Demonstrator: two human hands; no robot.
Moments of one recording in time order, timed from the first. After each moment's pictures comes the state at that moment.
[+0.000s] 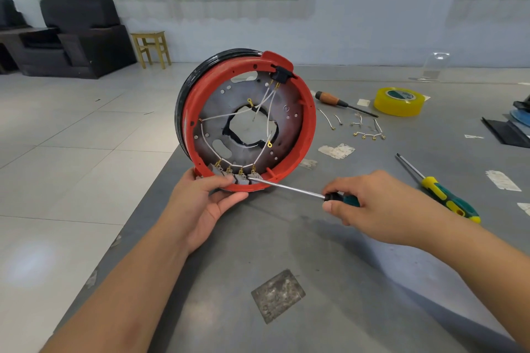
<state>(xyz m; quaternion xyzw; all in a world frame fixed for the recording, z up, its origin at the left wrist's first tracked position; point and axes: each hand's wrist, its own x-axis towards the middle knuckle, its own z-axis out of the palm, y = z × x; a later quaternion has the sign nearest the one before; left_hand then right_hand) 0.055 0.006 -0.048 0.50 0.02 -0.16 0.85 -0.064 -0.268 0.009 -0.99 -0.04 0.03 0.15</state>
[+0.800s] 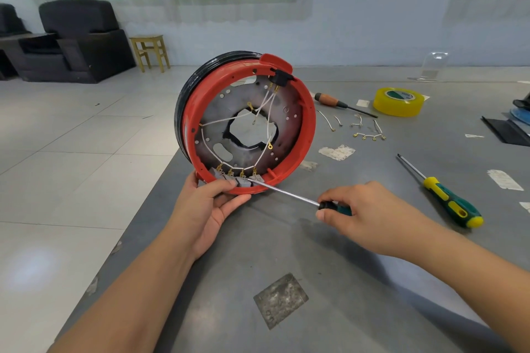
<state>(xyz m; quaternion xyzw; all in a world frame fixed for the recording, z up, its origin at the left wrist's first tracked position) 0.056 0.000 -0.058 0.48 -0.01 -0.15 0.87 -0.064 -0.257 -0.011 -0.99 -0.02 -0.01 0.17</state>
